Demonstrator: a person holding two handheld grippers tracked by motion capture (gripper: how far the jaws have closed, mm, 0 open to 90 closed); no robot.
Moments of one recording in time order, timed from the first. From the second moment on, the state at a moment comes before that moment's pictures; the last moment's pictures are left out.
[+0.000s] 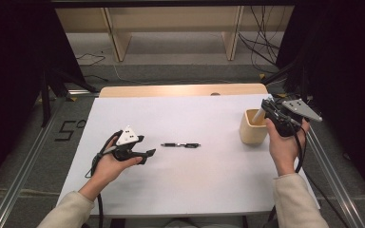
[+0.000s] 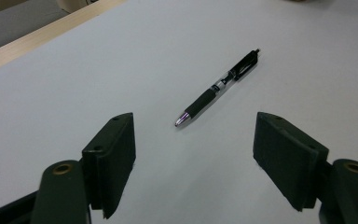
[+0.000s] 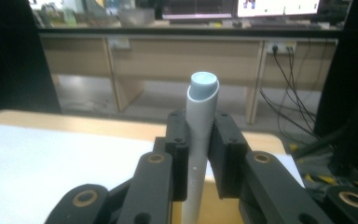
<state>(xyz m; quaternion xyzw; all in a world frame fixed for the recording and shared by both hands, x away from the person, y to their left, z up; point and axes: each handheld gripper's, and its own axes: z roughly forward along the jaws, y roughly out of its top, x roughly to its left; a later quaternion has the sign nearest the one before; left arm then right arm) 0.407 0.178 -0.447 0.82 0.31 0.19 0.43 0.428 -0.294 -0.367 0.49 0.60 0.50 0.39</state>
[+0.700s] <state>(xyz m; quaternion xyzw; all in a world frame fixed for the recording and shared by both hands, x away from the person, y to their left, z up) 0.407 0.178 -0.449 0.83 0.31 0.20 0.43 0.433 -0.287 -0.379 0.50 0.63 0.44 0.40</state>
